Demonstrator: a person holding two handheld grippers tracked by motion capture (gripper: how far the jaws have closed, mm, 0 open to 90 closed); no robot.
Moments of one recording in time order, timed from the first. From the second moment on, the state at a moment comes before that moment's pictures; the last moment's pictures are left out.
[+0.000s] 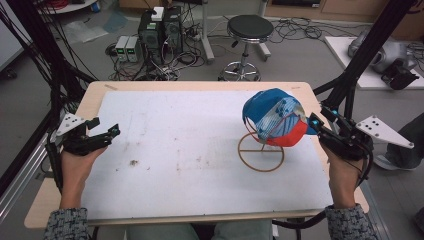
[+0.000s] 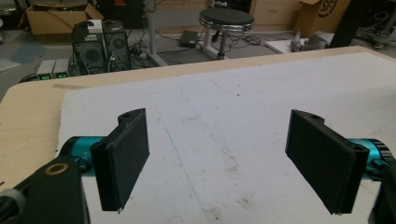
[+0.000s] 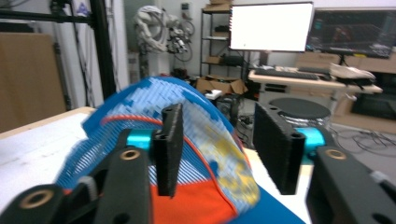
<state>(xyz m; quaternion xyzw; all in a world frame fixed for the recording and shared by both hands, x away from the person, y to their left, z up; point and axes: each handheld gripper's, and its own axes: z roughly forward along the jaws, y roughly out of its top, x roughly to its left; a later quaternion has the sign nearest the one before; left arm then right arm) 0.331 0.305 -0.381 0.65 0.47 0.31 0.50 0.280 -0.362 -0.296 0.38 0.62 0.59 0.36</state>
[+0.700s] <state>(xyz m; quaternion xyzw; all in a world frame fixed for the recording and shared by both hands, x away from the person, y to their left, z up) 0.334 0.302 -0.380 0.65 0.47 0.32 0.51 0.264 -0.396 -0.348 0.47 0.59 0.56 0.34</state>
